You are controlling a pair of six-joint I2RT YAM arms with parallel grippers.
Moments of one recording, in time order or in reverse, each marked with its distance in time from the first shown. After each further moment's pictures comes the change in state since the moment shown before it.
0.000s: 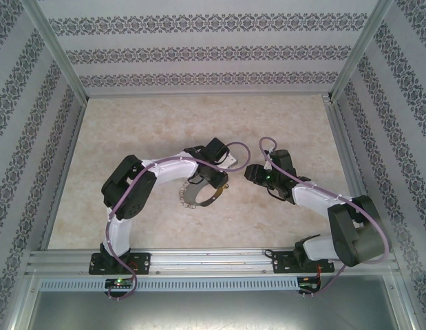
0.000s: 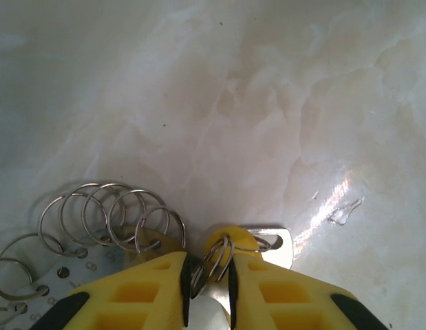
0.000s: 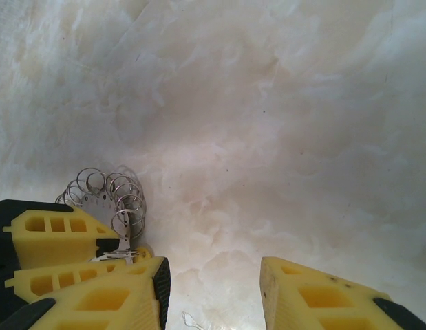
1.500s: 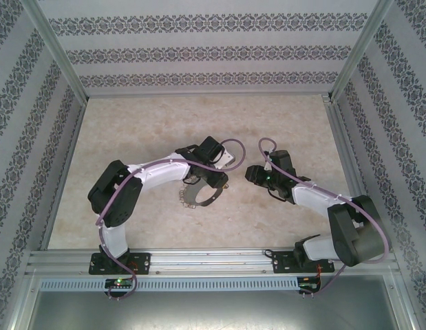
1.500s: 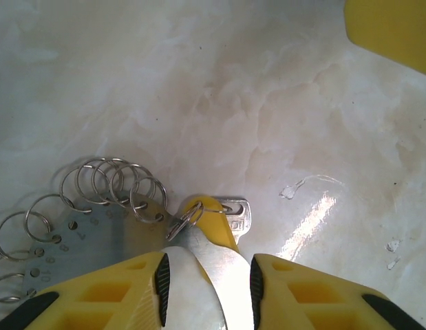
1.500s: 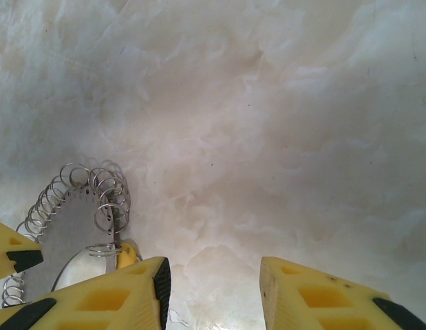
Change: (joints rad) left arm 0.000 -0.127 -0.066 0.008 0.028 -0.040; right arm 0.000 0.002 0.002 -0.027 0.019 -0.018
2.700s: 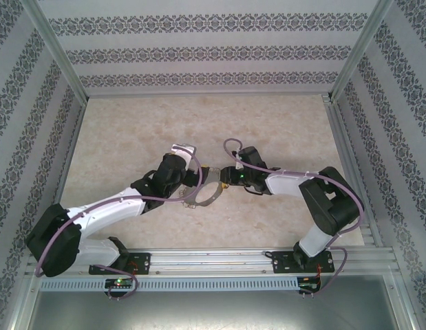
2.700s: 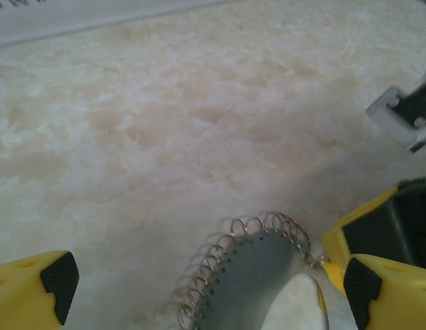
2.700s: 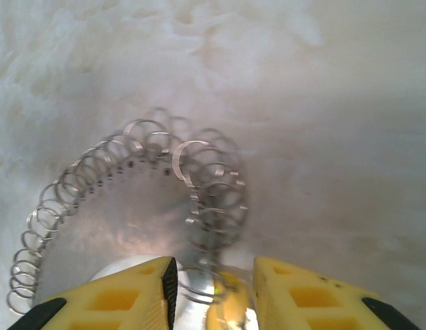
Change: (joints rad) left arm -0.002 -0.570 -0.560 0.492 -0.457 -0.232; right arm 0.205 0.285 0.179 0.070 0.001 -0.035
